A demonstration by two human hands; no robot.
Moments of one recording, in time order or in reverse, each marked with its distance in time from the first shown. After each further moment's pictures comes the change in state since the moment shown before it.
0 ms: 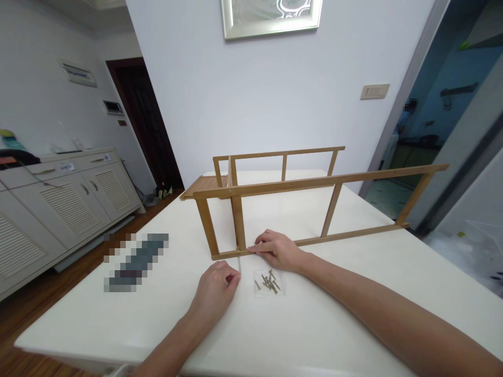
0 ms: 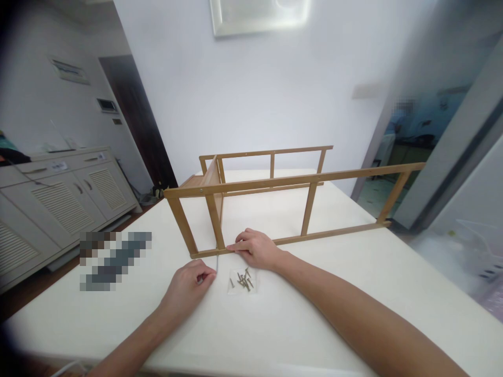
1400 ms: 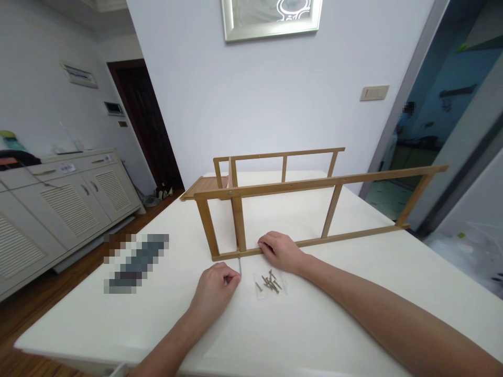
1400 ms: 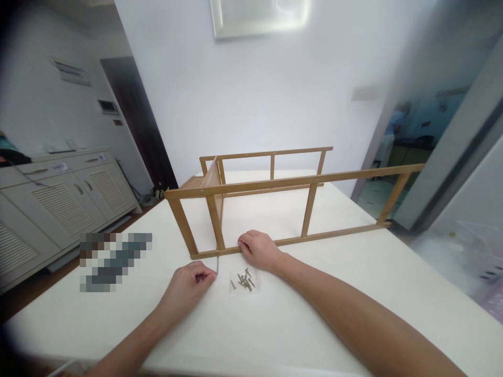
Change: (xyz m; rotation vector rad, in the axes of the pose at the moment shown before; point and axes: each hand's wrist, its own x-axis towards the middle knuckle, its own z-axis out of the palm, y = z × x) left_hand 0.003 0.003 -0.006 -0.107 -0.032 -0.100; right_hand -0.001 -0.001 0.006 -0.098 0.059 0.216
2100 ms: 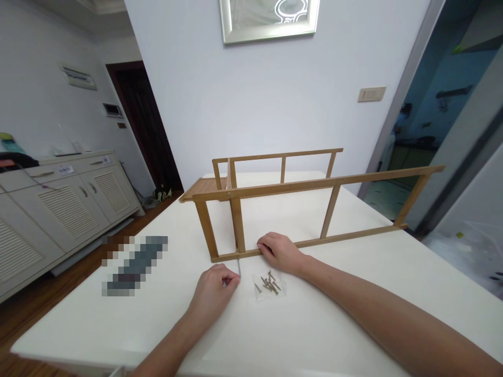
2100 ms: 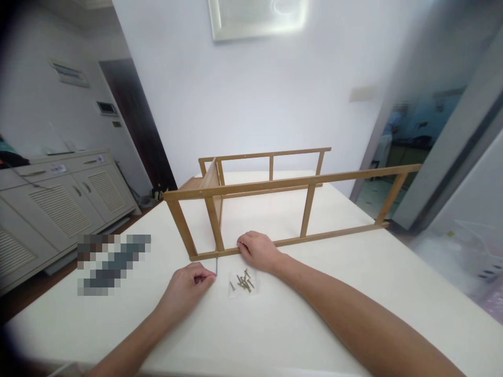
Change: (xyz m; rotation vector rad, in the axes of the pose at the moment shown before) left_hand 0.001 -0.001 0.001 -0.042 -0.012 -0.025; right_hand 0.000 0.001 0.000 -0.007 0.003 -0.007
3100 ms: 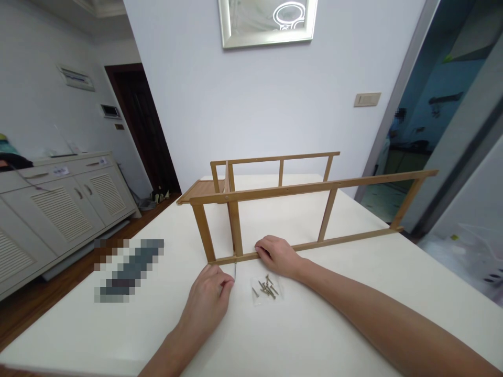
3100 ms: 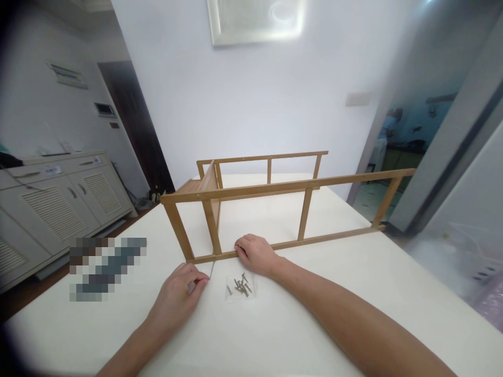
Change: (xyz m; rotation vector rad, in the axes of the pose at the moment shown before) left_hand -0.010 -0.005 -0.002 0.235 0.092 0.213; right_hand -0.001 0.000 0.000 0.001 0.013 -0.003
